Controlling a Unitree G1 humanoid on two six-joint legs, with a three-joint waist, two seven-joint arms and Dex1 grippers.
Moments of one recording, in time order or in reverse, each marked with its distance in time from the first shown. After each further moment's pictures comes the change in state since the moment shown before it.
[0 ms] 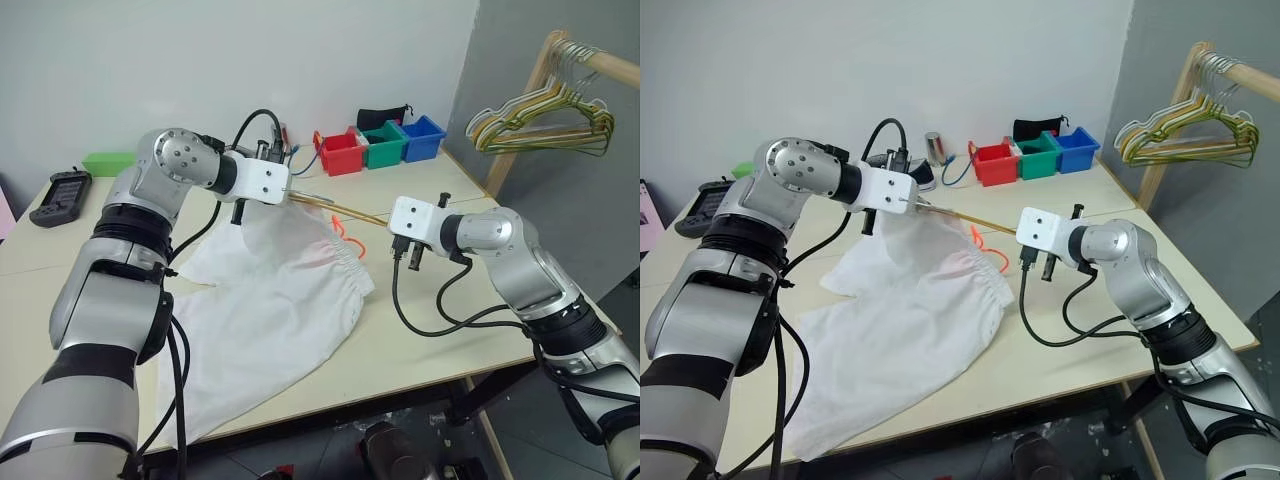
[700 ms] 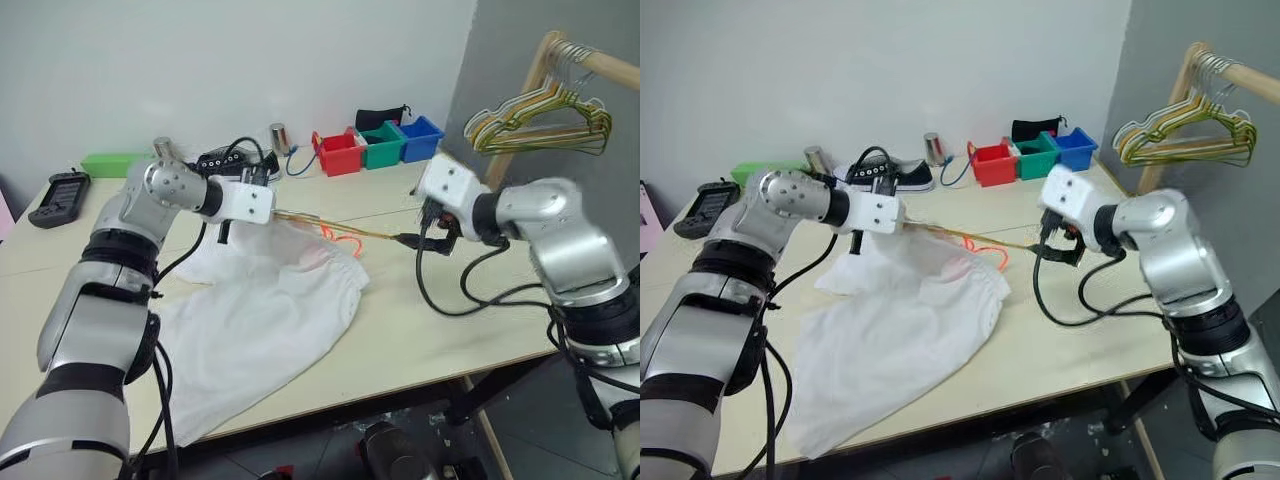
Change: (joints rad) left arm 0.200 0.082 0.010 -0.112 -0.011 0.039 0.040; right arm -0.113 0.004 -0.312 -0.134 0.336 0.514 0.146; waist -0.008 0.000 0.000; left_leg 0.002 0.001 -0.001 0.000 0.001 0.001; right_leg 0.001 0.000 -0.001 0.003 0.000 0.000
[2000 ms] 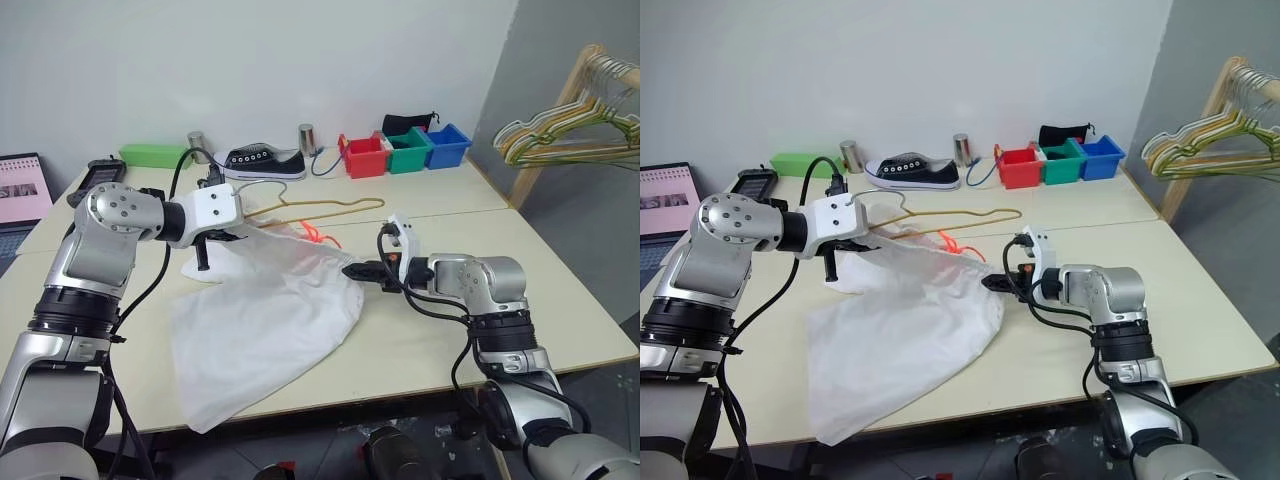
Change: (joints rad) left arm 0.299 0.123 0.181 -0.548 -0.253 0.578 -0.053; right arm 0.173 0.415 -0.126 0.374 0.276 0.181 -0.369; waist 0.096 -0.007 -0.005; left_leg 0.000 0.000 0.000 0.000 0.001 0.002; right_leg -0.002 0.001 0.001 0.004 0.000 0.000
